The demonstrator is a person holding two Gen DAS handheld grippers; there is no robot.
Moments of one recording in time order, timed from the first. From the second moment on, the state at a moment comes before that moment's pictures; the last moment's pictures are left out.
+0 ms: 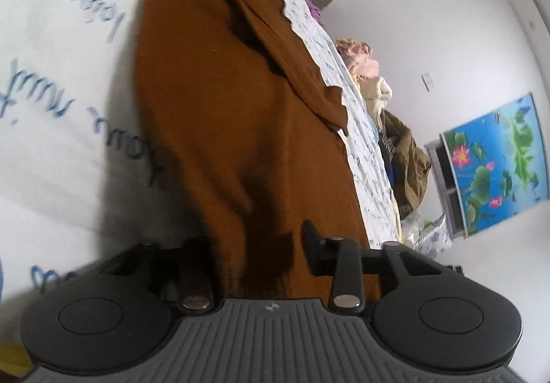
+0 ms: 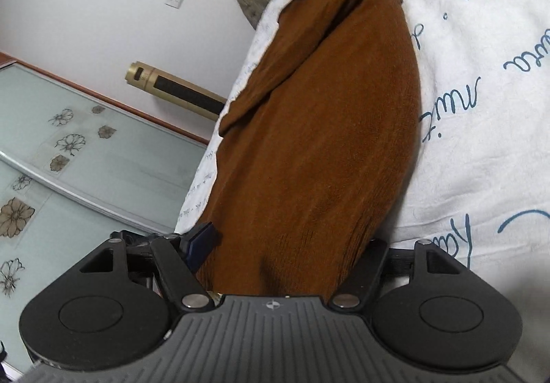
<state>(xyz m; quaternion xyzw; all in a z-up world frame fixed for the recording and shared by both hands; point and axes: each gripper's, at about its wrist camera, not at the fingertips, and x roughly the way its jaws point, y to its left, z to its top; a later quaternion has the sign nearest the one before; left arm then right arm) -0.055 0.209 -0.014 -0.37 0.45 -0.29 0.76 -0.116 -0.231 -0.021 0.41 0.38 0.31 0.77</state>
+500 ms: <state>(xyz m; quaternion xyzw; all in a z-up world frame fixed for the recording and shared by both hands) -0.057 0.188 -0.010 -0.33 0.45 -0.27 0.79 -0.114 -0.231 -0.037 0.41 0.40 0.26 0.78</state>
